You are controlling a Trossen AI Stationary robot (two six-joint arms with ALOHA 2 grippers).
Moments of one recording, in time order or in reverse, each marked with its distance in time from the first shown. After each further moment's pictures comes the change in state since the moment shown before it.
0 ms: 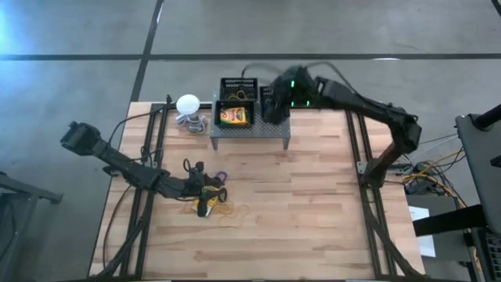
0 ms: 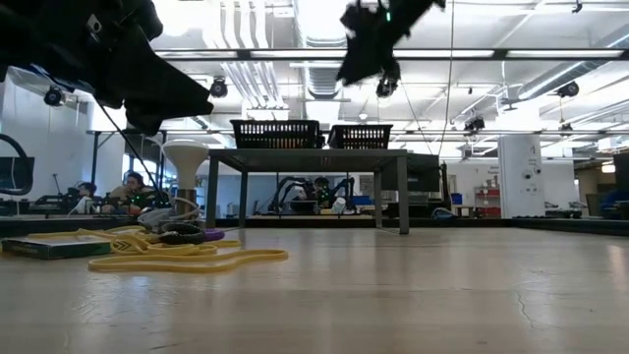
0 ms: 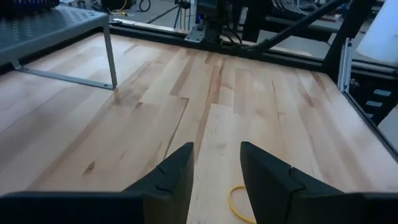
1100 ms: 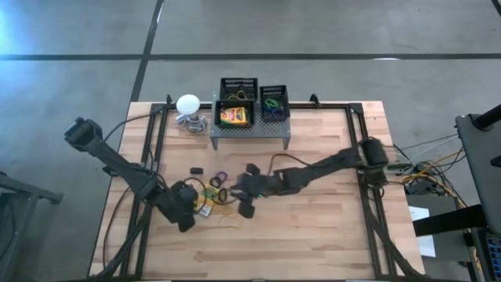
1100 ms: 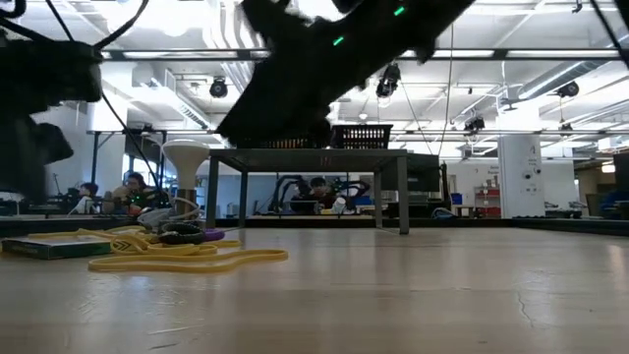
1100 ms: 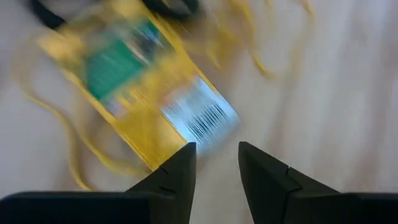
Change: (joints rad) left arm -0.228 -0.013 0.185 -0.951 0.233 -0.732; right arm 0.618 0.366 -0.316 0.766 0.136 0.309
